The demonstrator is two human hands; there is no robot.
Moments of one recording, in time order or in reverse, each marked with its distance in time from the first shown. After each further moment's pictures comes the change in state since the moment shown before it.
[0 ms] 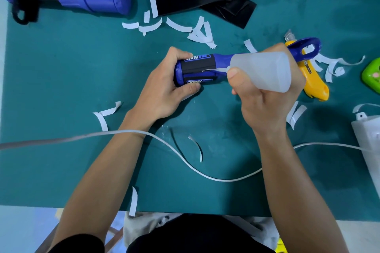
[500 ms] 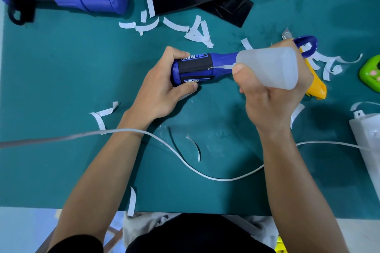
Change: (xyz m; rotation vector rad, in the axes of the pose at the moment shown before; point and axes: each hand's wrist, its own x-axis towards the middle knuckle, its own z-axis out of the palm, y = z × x) left_hand 0.000 -0.002 0.000 -0.005 -0.005 -0.002; right_hand 0.004 -0.003 -0.008 -0.032 0.058 -0.048
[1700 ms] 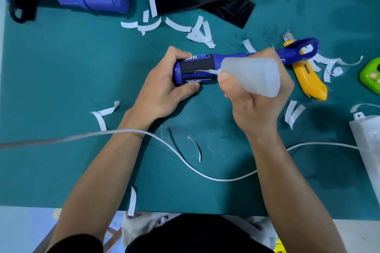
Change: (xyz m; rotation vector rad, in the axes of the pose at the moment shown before) left_hand 0.000 0.002 0.002 -0.011 0.019 -0.001; right_hand -0.013 -0.004 0.017 0.116 -0.077 0.002
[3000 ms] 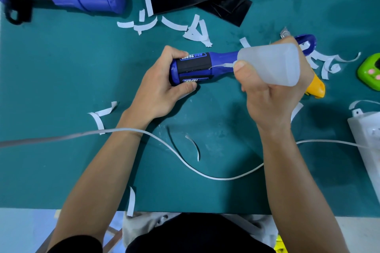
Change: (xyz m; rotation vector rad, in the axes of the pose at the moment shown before) left_hand 0.000 0.000 -0.002 -0.008 -0.013 0.009; right_hand 0.015 0.003 -0.019 -0.114 0.088 0.039
